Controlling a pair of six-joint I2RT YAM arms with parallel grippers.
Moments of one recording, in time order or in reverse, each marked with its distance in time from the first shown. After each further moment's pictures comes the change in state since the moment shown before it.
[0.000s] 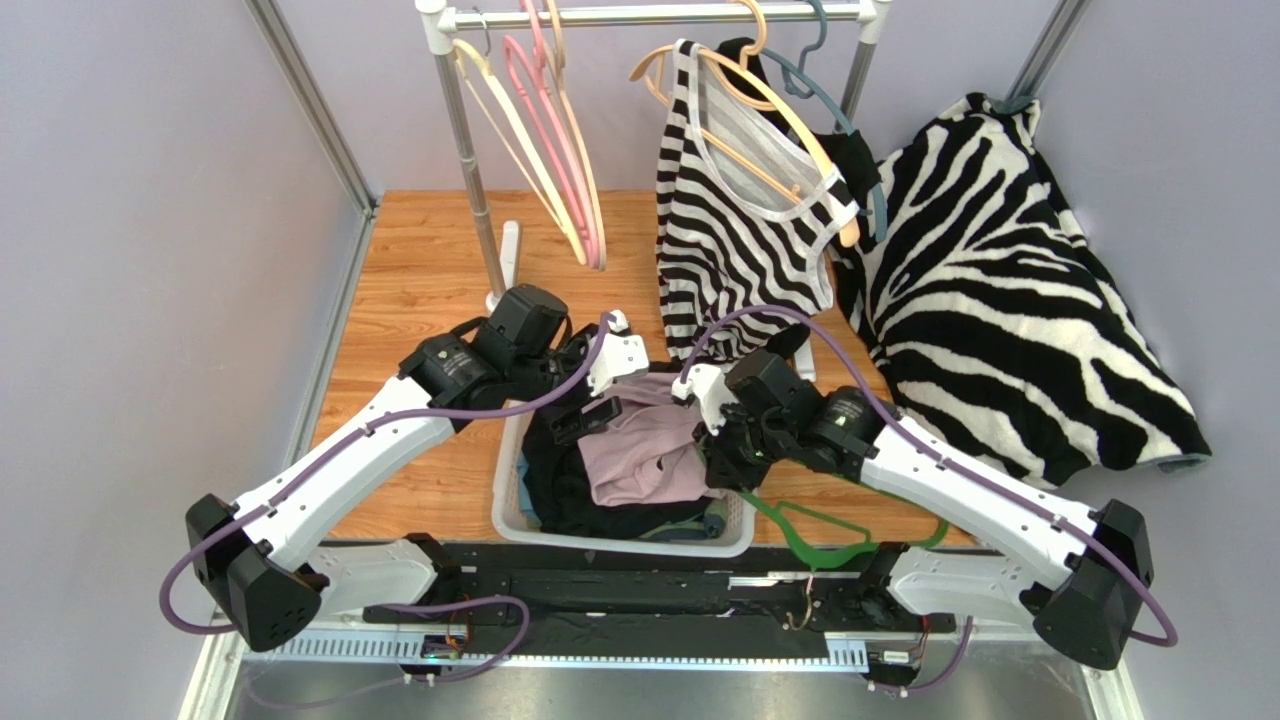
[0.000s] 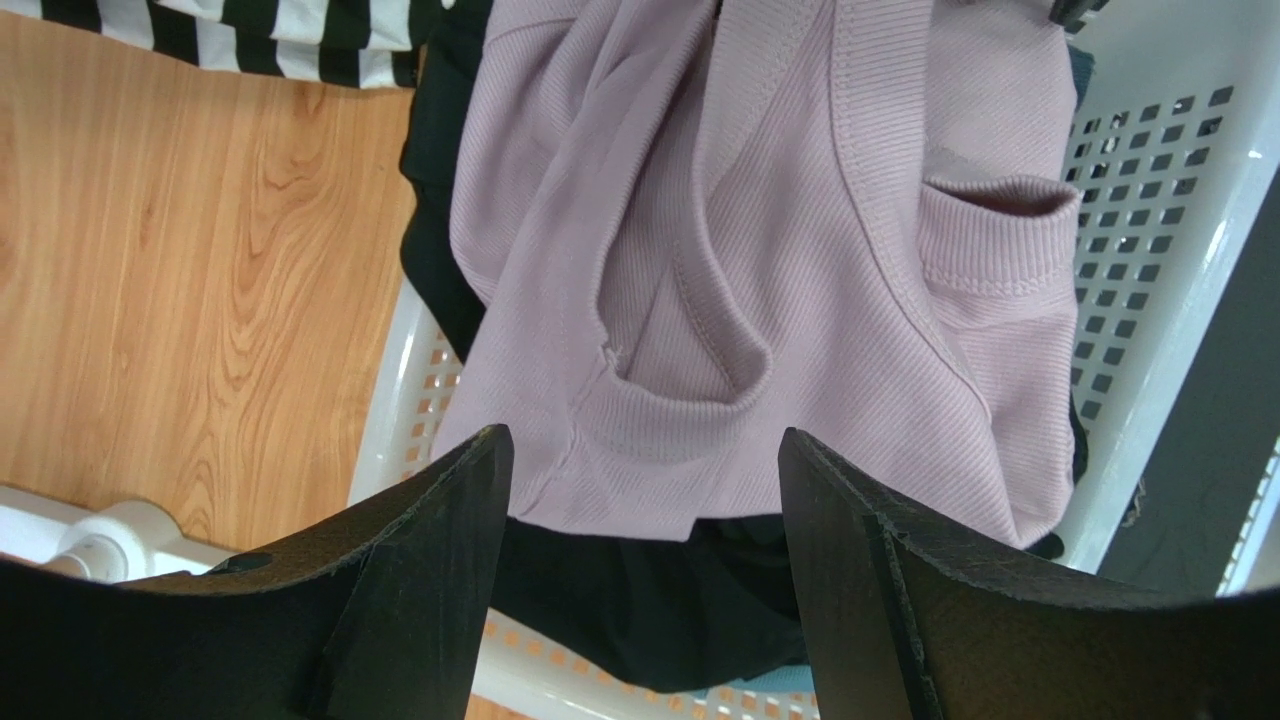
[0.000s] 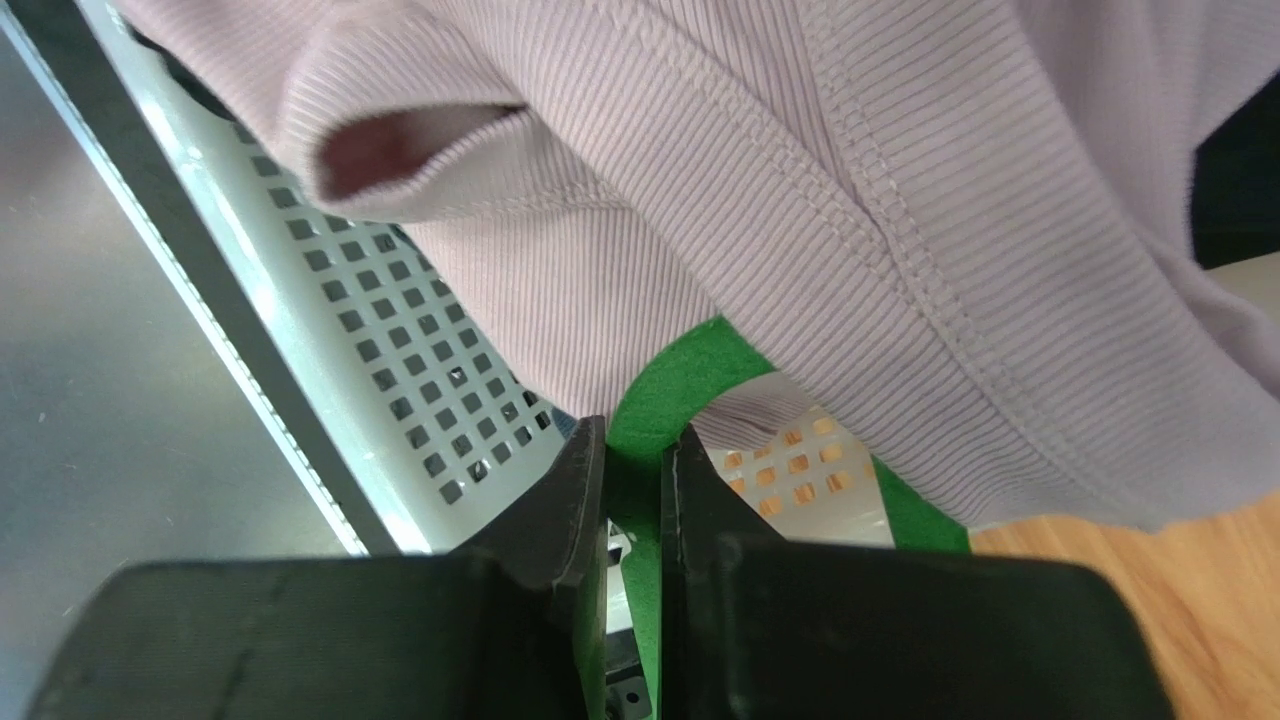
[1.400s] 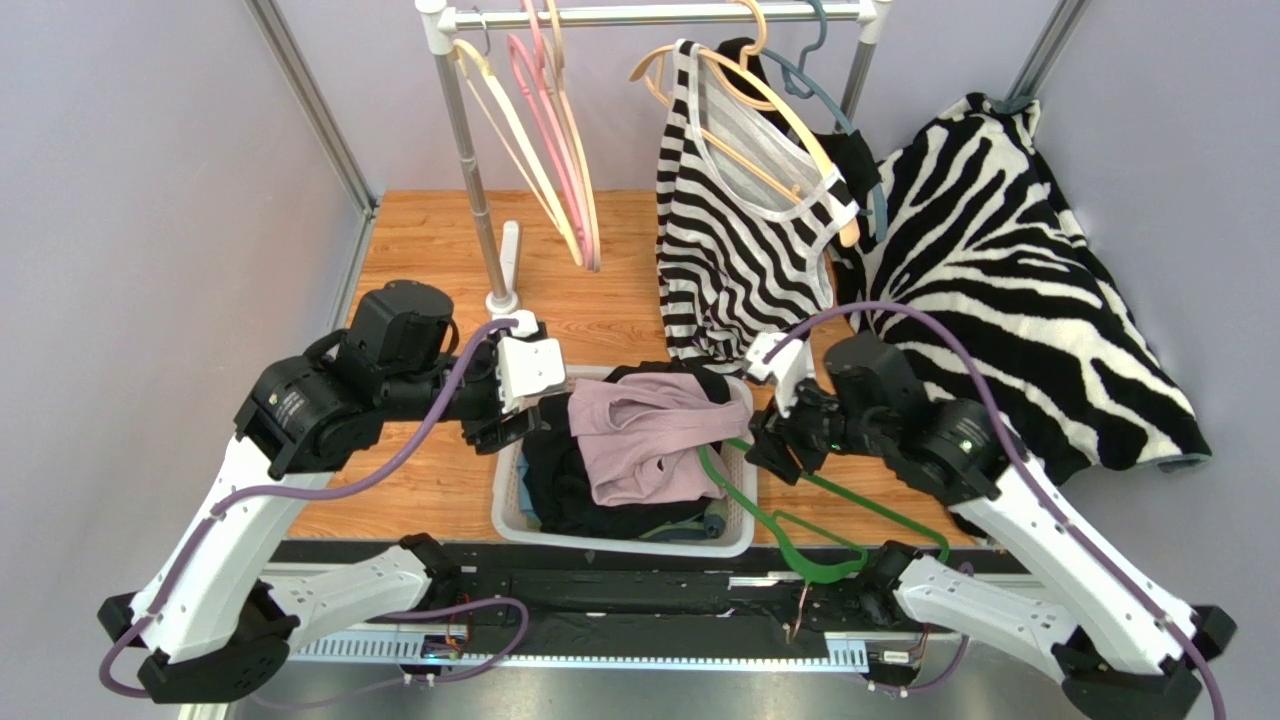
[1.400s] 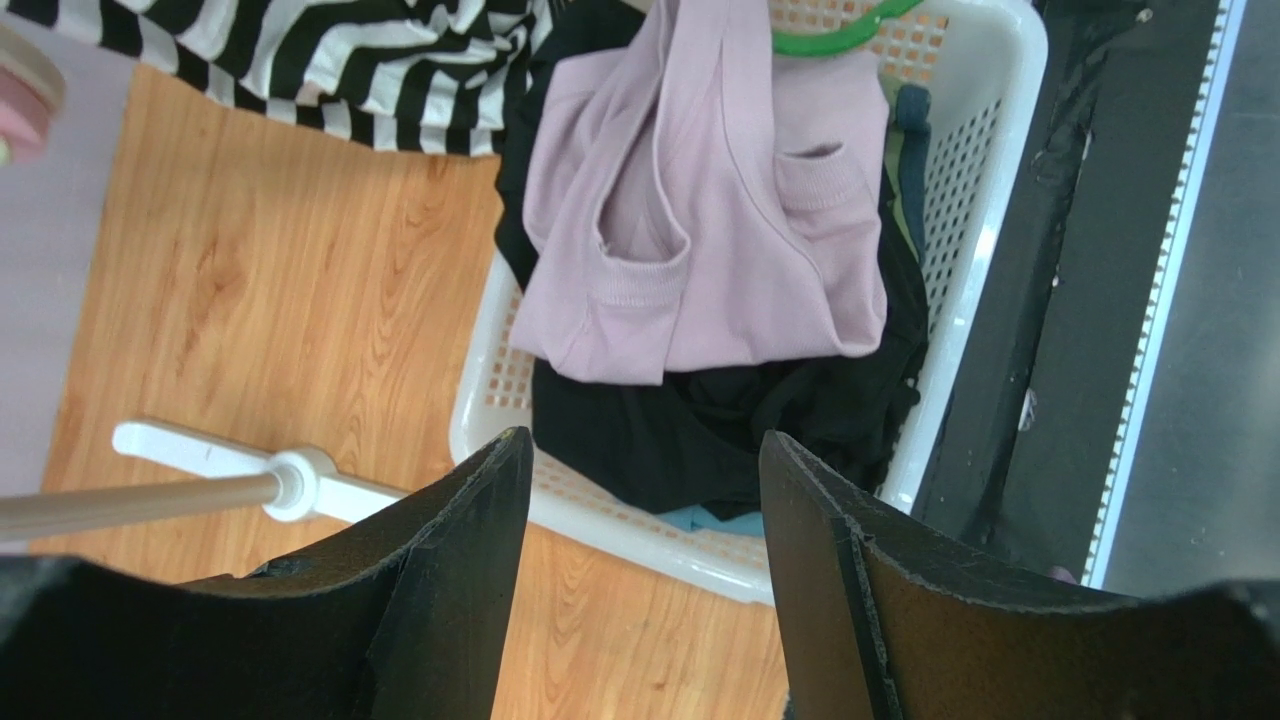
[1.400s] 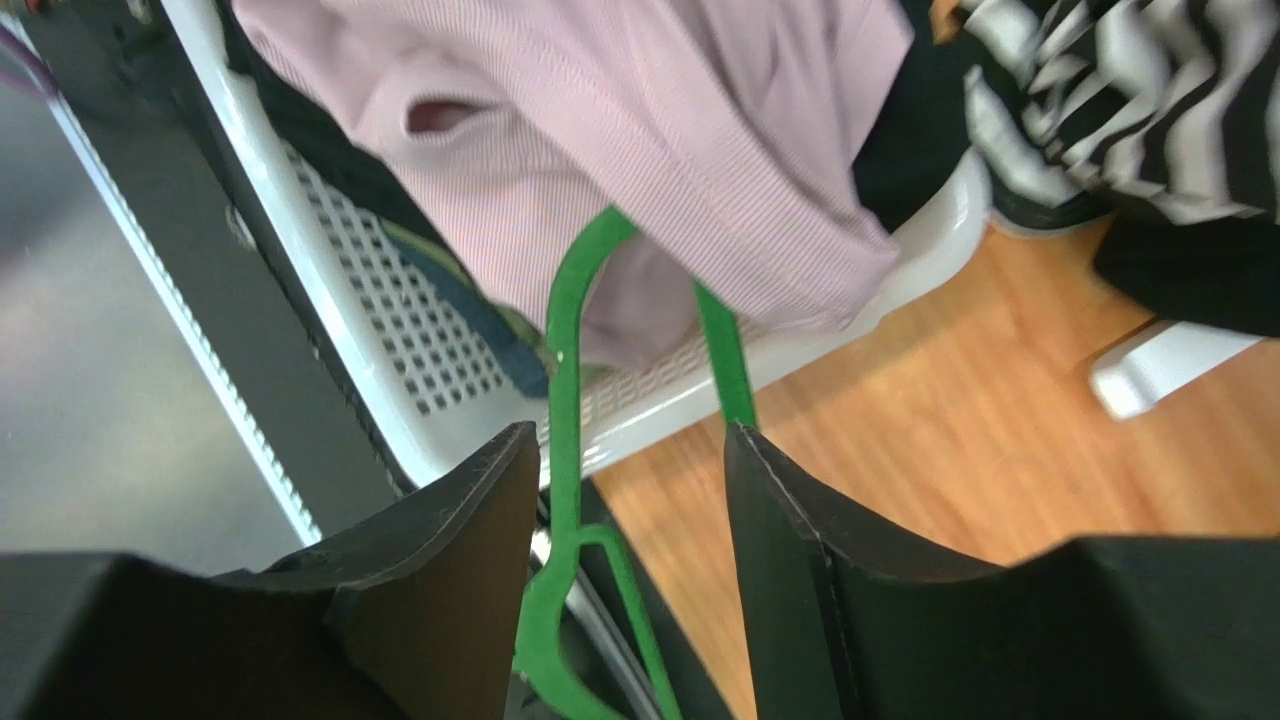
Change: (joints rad) left arm 0.011 -0.200 0.346 -0.399 0.025 0.055; right arm -0.127 -0.284 0.164 -0.182 0.020 -0.134
